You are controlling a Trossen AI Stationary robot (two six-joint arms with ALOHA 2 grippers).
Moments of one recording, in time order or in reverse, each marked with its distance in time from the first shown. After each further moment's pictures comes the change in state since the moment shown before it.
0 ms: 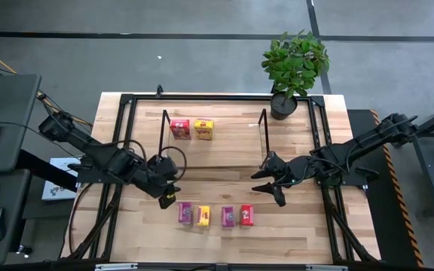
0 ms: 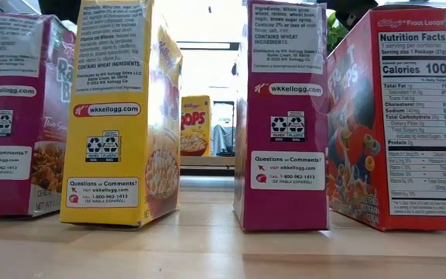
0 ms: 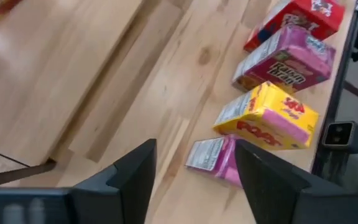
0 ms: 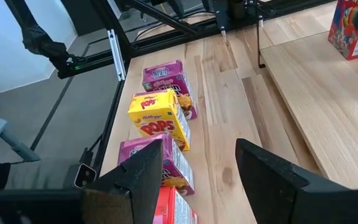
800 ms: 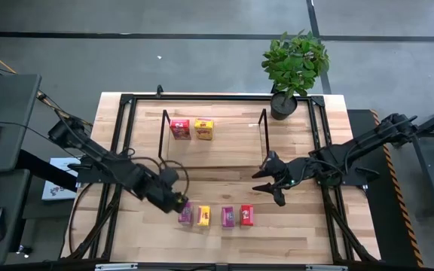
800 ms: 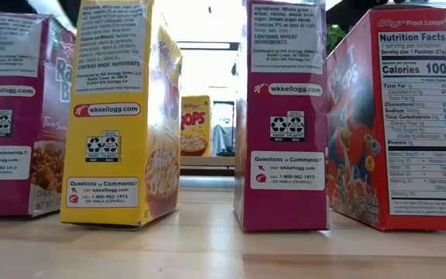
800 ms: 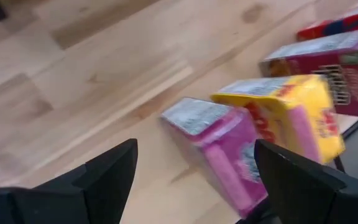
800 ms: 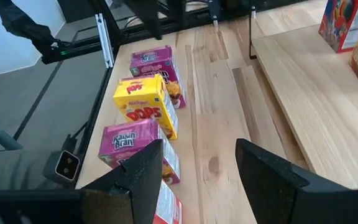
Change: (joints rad) left arm -0.056 0.205 0.054 -0.035 0.092 -0.658; right arm 0.000 0.000 -0.036 -0.007 0.016 -0.034
